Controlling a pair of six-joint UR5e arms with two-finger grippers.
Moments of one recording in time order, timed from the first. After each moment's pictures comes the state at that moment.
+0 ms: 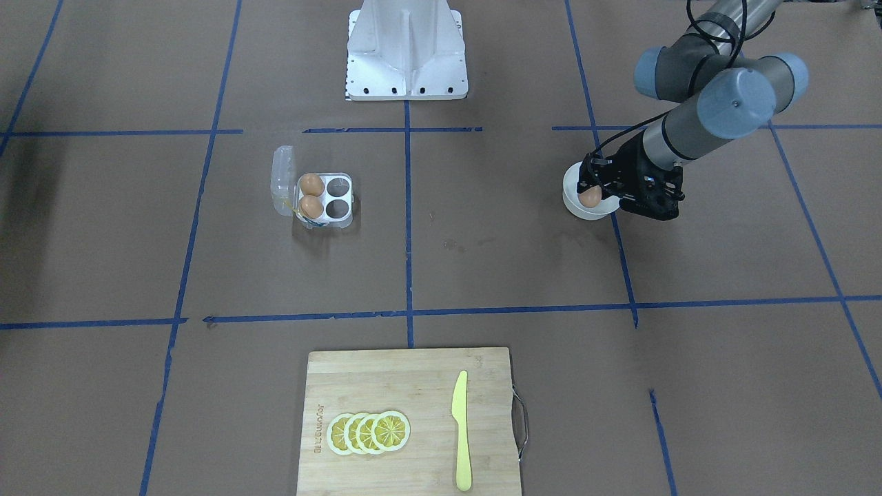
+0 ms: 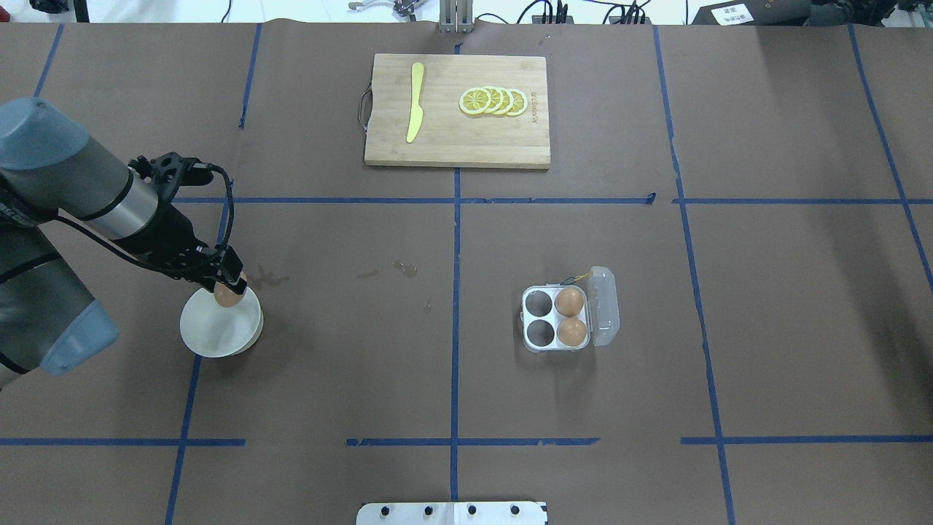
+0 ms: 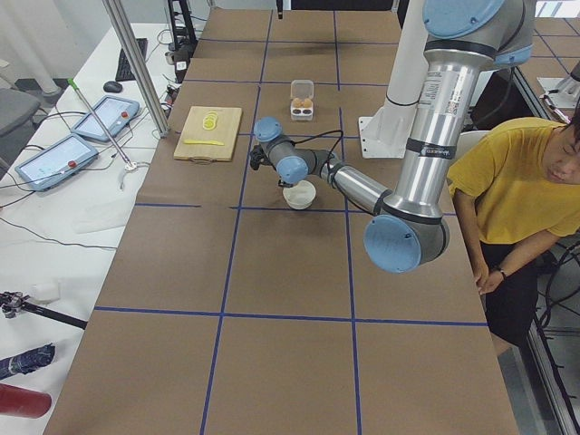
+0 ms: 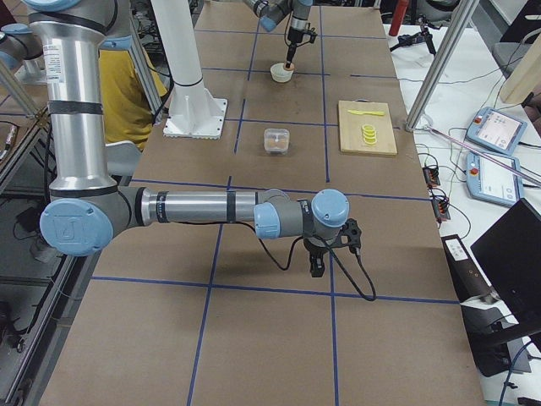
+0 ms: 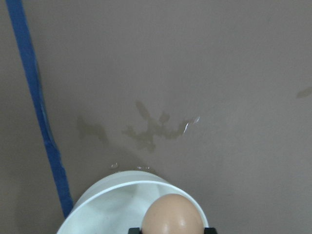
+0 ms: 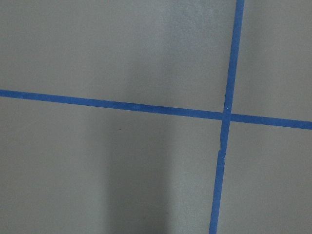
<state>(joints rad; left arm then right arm) -0.83 -1.80 -1.78 -1.91 -2.40 -0.87 1.46 -1.54 1.57 -1.48 2.43 0.07</state>
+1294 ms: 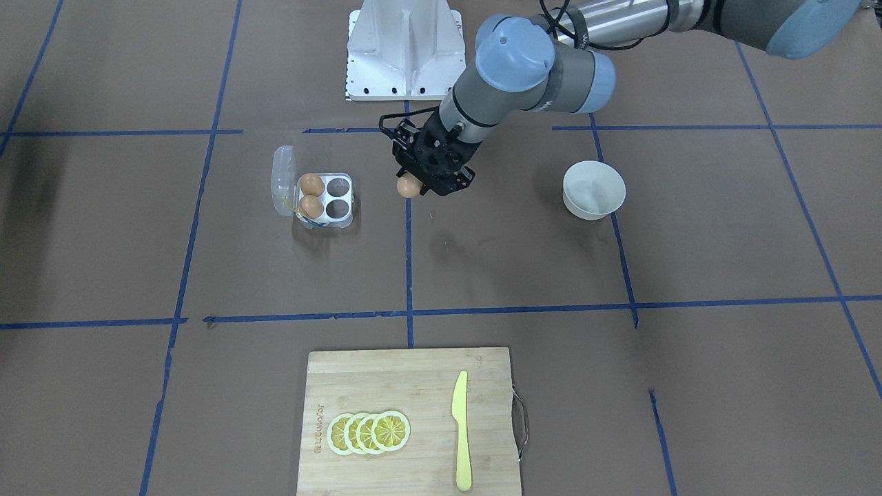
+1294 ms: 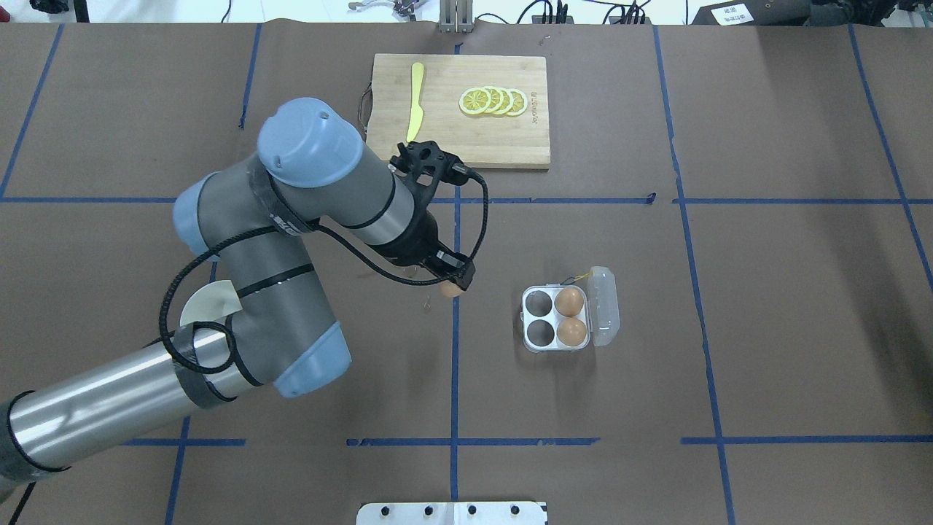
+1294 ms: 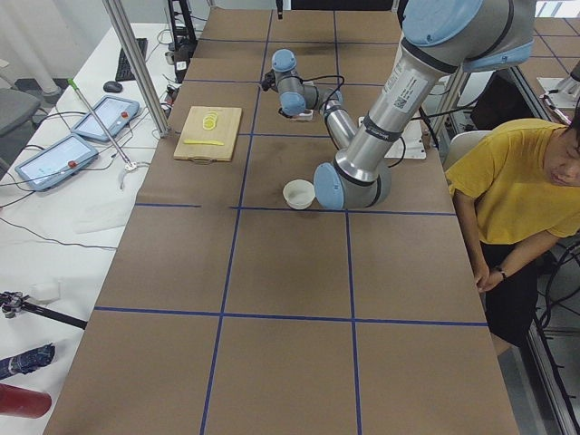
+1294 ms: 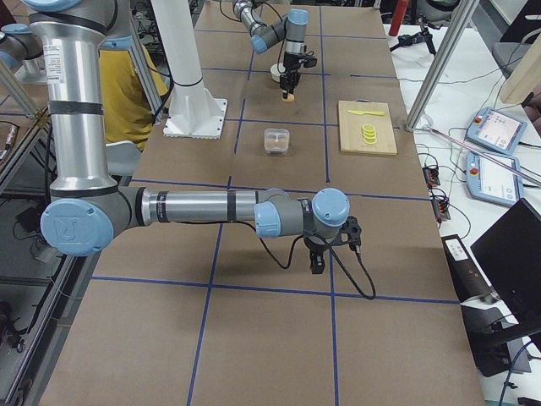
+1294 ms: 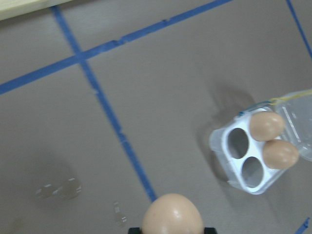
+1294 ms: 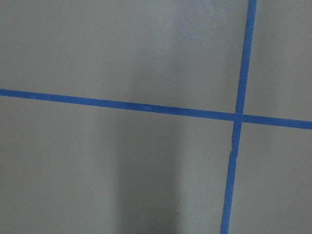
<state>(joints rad) -0.55 -2.33 -1.60 -1.92 -2.13 -0.77 1.46 -1.54 1.57 -1.48 2.46 0.07</state>
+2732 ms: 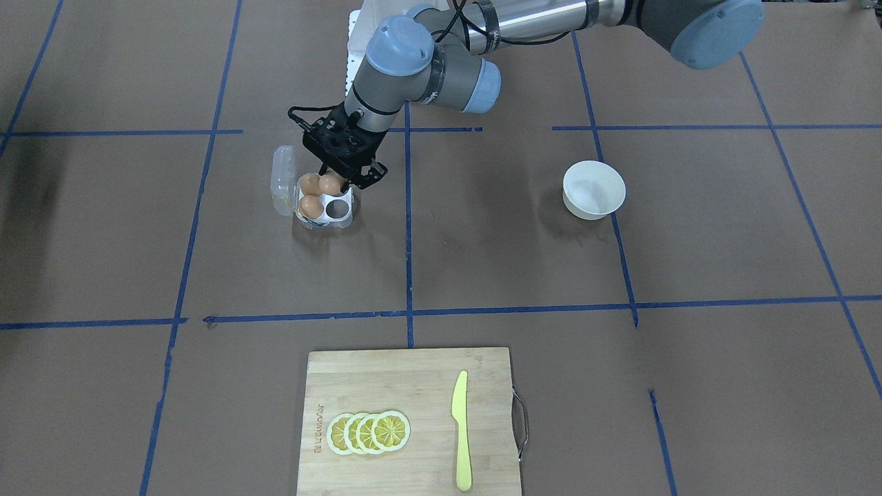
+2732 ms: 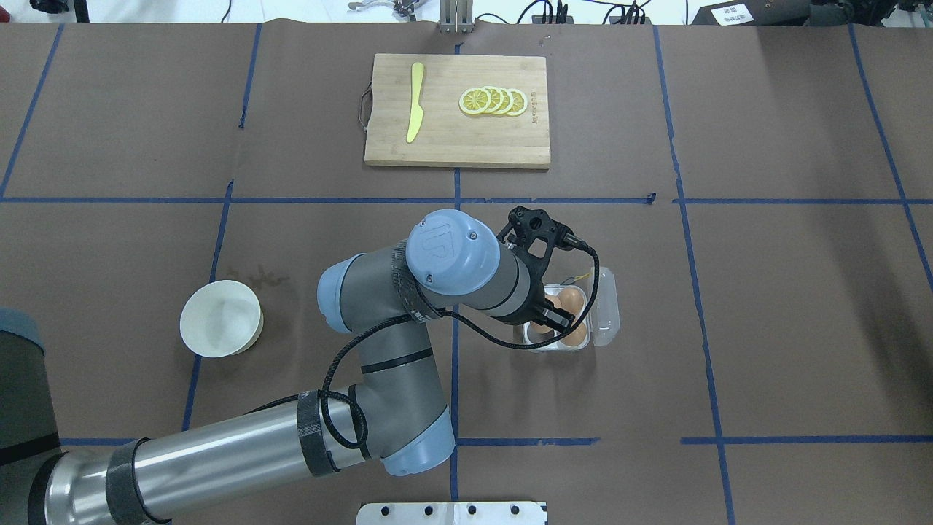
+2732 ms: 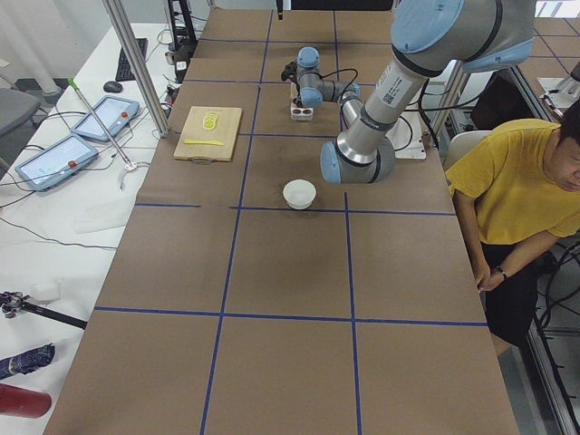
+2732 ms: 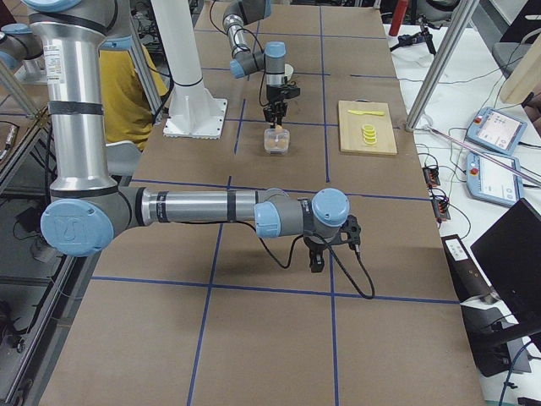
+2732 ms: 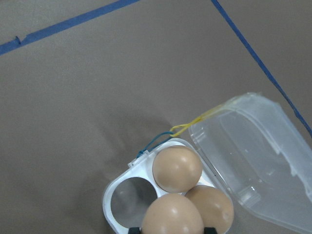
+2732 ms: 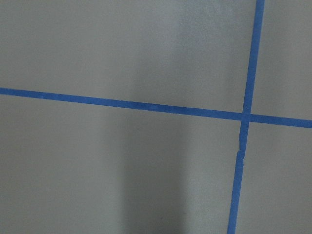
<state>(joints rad) -0.38 -2.49 -1.38 -2.07 -1.87 -0.85 1.46 -1.54 1.58 -1.48 2.48 0.07</state>
